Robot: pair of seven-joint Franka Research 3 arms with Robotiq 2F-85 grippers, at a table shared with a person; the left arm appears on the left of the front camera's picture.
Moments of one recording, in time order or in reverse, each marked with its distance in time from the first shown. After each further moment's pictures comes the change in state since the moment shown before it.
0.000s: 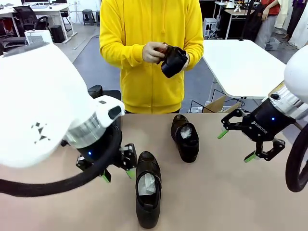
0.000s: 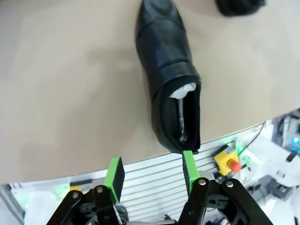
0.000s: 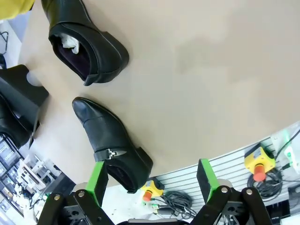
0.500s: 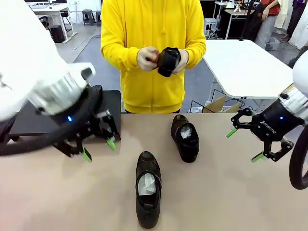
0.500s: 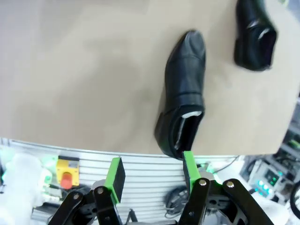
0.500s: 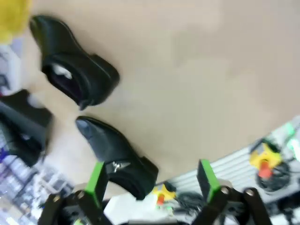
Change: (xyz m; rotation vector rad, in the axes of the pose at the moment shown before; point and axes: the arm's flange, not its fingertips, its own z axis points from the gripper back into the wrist) left arm 0.026 0.026 0.063 0.018 -0.023 0.368; right arm 0.024 -0.016 0.005 0.013 -0.006 -0.126
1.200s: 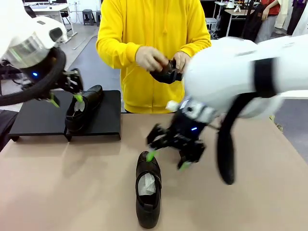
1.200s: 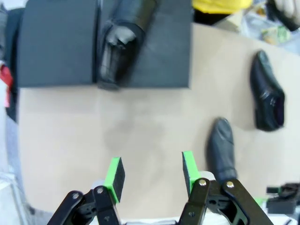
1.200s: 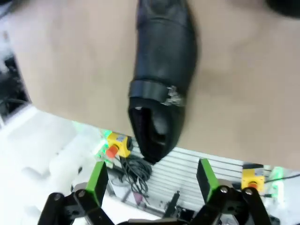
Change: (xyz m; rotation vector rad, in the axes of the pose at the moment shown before) left arm 0.100 0.024 0.079 0.082 -0.326 -0.232; right arm -0.146 0.114 -0.096 -0.112 0.243 0.736
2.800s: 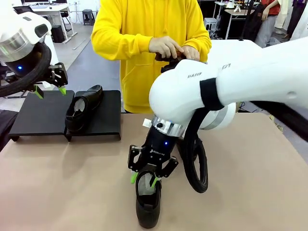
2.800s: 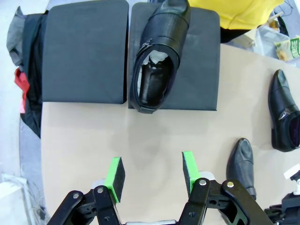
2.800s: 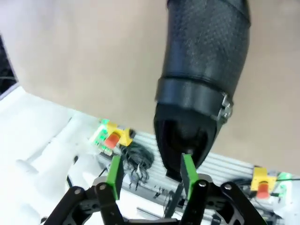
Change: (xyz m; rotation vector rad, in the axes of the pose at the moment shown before) left arm 0.042 0.049 -0.004 0.086 -0.072 0.006; right arm 0.010 0.048 -0.076 -0.023 0.185 0.068
